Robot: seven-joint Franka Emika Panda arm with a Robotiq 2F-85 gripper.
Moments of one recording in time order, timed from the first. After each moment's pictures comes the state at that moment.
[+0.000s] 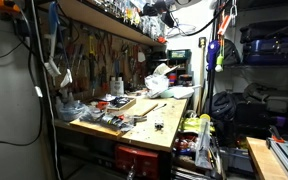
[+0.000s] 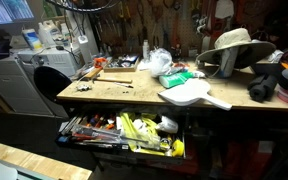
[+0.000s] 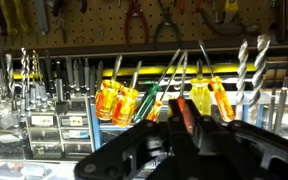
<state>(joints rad) -0.41 0.05 0.08 -1.63 1.63 2.83 -1.64</state>
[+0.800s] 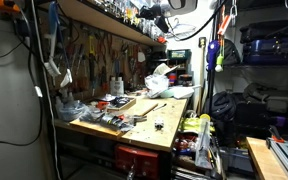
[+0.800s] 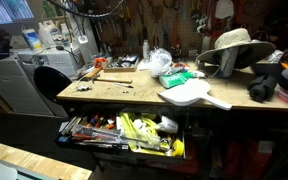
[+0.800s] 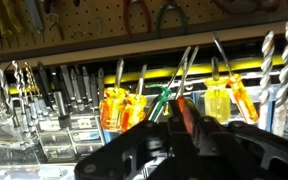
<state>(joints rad) -0.41 0.14 0.08 -1.53 1.93 2.83 -1.82</state>
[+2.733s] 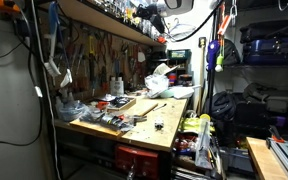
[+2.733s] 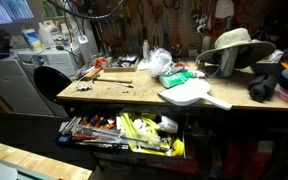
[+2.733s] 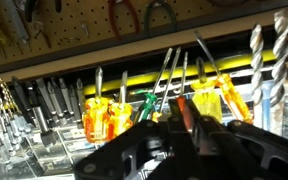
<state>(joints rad) -0.40 0.18 0.10 -1.47 1.93 2.85 -1.75</state>
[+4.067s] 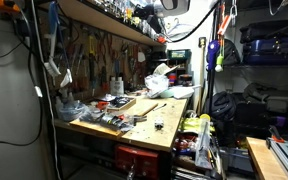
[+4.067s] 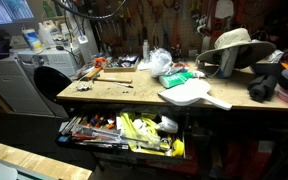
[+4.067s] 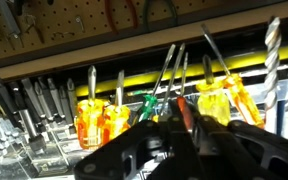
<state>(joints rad) -0.40 0.24 0.11 -1.38 1.95 2.86 -1.77</state>
